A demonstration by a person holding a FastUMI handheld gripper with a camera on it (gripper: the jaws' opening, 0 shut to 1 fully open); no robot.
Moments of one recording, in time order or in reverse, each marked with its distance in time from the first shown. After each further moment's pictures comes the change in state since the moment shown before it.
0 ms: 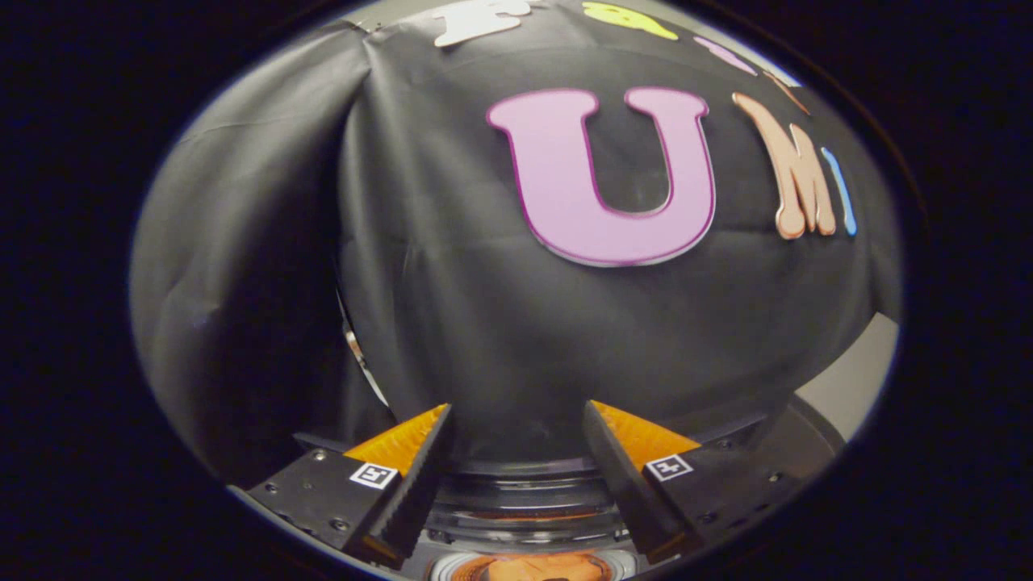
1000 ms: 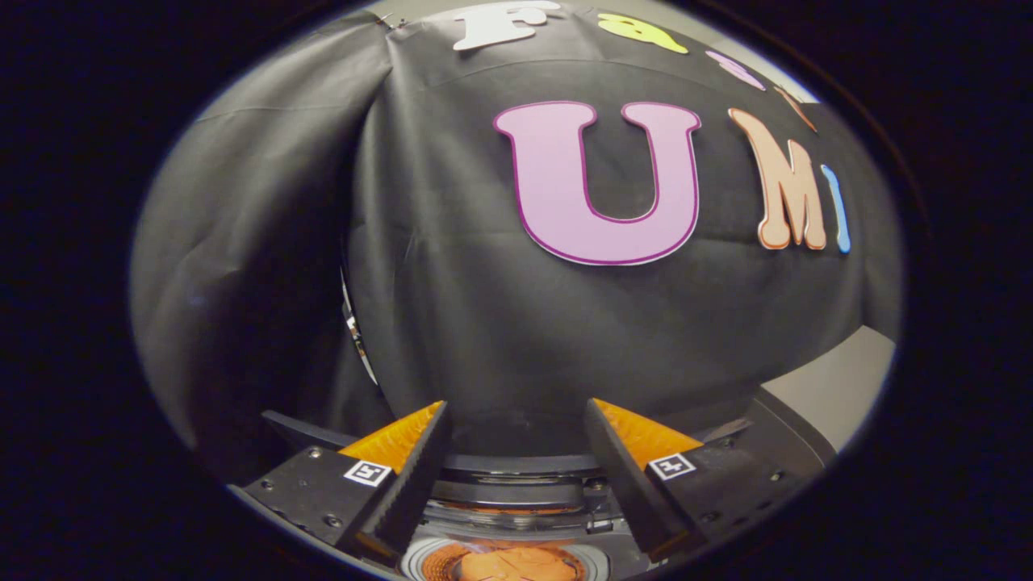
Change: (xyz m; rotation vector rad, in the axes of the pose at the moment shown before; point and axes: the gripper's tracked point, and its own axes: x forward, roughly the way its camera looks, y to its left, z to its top) arm 0.003 -0.001 0.000 -0.020 -0.047 0.009
